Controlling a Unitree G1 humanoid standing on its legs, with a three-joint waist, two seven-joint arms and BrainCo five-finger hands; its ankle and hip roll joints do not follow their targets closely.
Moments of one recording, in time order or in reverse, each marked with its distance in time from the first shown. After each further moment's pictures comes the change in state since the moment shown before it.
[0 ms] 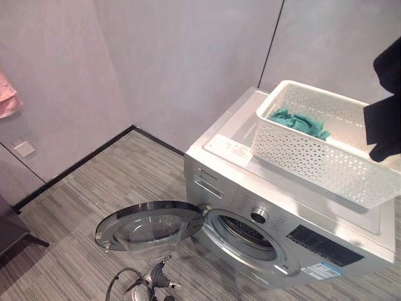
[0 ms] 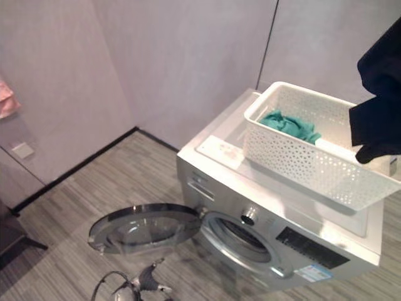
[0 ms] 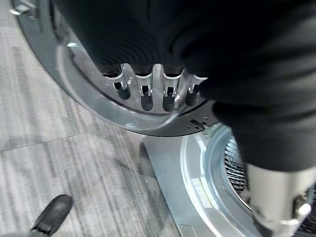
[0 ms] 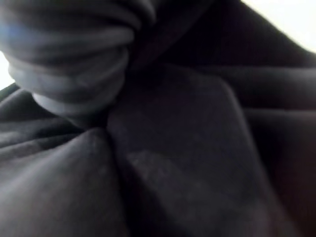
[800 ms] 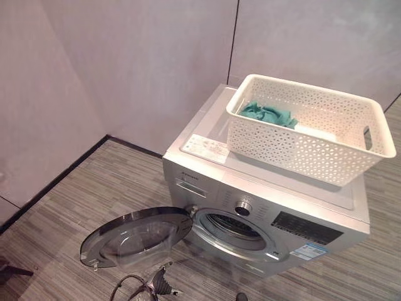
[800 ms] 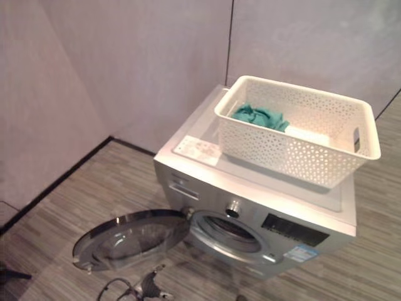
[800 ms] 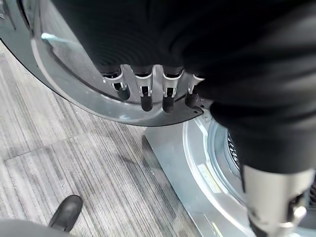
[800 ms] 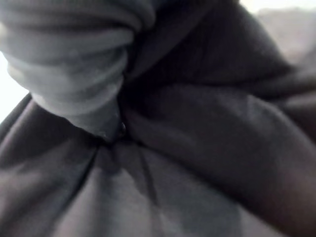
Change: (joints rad) left arm 0.003 -0.068 0.052 0.126 0.031 0.000 0.060; right arm 0.635 0.440 -0.227 0.212 -0.164 0.113 -0.038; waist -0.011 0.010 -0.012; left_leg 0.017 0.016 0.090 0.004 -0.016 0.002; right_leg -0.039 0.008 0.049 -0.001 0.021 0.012
